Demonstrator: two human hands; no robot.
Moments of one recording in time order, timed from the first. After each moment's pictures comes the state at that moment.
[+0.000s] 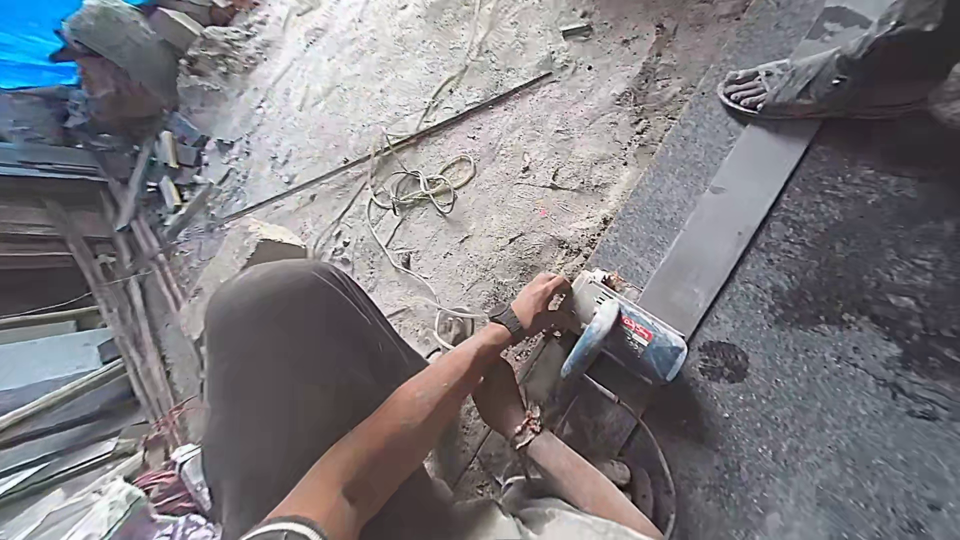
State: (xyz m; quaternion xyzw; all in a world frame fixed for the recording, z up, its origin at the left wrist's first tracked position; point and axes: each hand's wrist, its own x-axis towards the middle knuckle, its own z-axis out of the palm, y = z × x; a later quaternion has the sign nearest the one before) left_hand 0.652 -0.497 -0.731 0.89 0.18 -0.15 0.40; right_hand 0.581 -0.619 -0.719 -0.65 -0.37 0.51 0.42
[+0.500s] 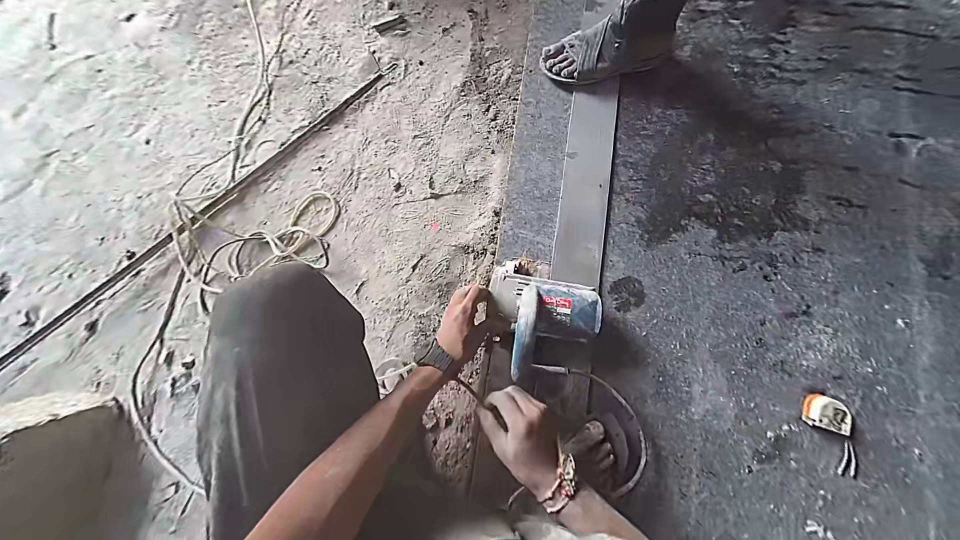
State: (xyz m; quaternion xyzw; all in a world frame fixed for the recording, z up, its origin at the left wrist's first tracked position) left_hand 0.662 -0.497 -0.730 0.90 0.17 -0.15 0.37; right_hand 0.580 -0.691 -0.742 -0.85 -0.25 0.10 0.44
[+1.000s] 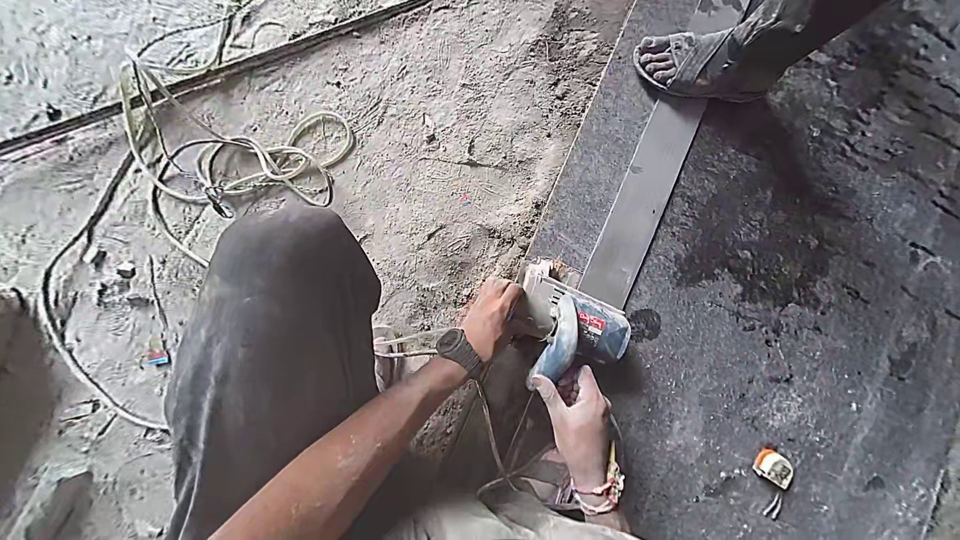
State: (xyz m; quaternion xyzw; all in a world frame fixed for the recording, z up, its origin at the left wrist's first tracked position) left_hand 0.661 -0.485 -0.743 0.87 0.15 -0.14 0.44; right_hand 0.645 -0.697 -0.718 -0.93 -0.05 0.15 0.34
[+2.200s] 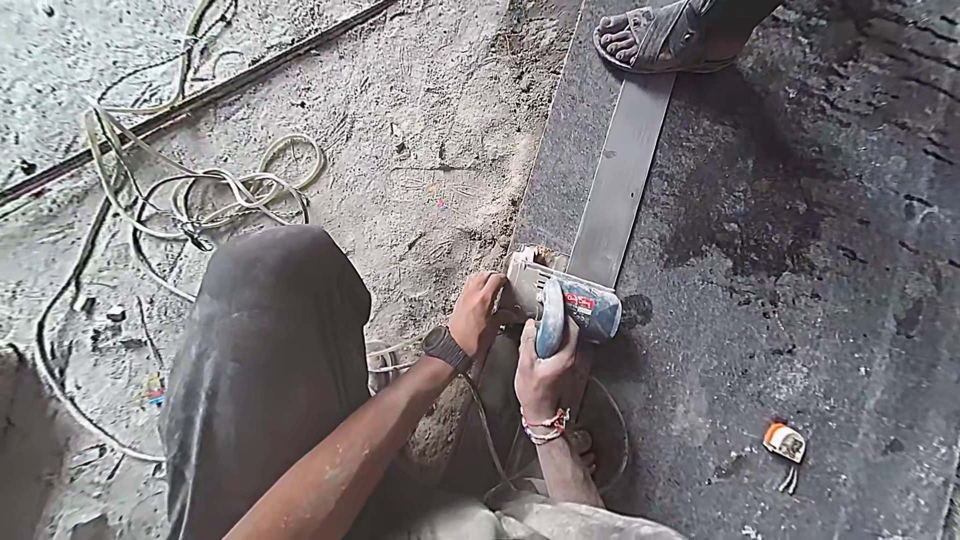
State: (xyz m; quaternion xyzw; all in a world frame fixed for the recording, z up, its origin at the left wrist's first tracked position) left_hand 0.676 -0.486 -0.749 0.88 0.15 -0.10 0.43; right_hand 0.665 -0.625 -0.750 -0.87 0.04 -0.04 0.48
